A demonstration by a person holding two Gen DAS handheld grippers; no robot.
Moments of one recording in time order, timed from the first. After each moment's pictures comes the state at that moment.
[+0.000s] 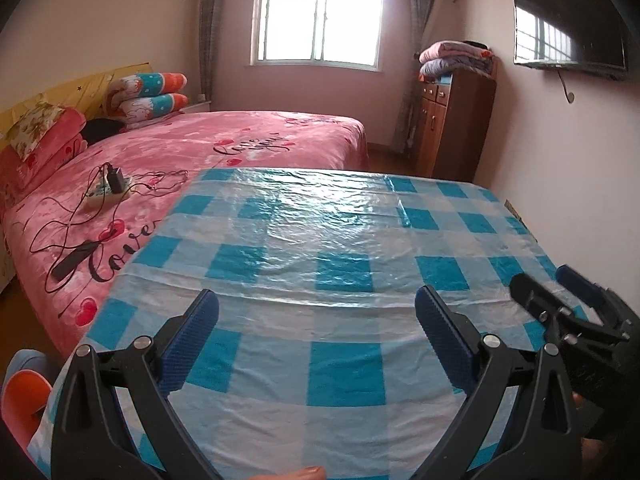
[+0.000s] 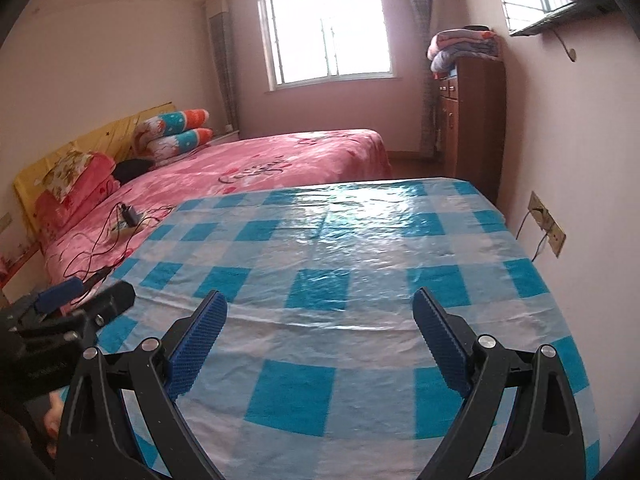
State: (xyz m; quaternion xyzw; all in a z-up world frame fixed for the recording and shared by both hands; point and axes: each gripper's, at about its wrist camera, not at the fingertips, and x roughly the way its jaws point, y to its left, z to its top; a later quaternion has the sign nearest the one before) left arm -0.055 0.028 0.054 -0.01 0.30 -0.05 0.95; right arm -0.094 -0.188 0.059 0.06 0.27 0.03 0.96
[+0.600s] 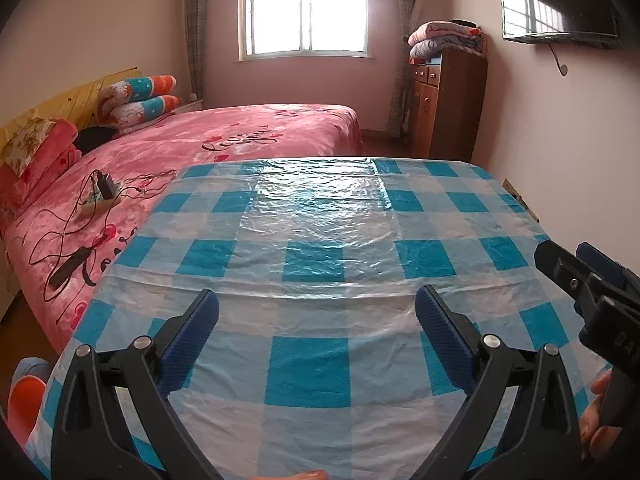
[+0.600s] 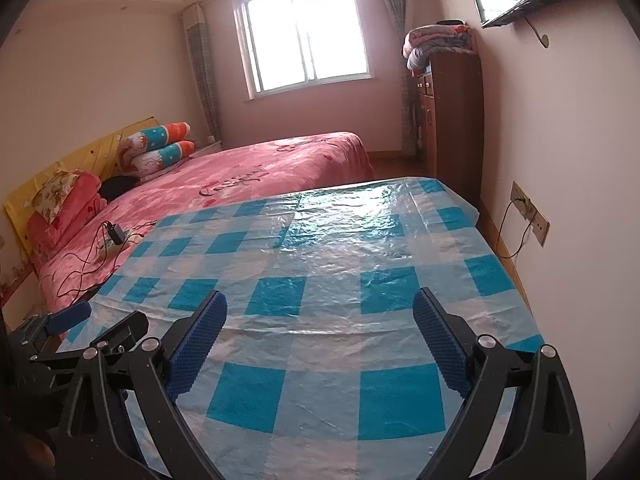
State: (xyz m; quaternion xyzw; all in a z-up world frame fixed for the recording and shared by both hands) left arm -0.052 -0.009 0.046 0.02 0.31 -0.05 0.95; right arm -0.101 -0.222 0.060 0.09 0.27 0.01 0.96
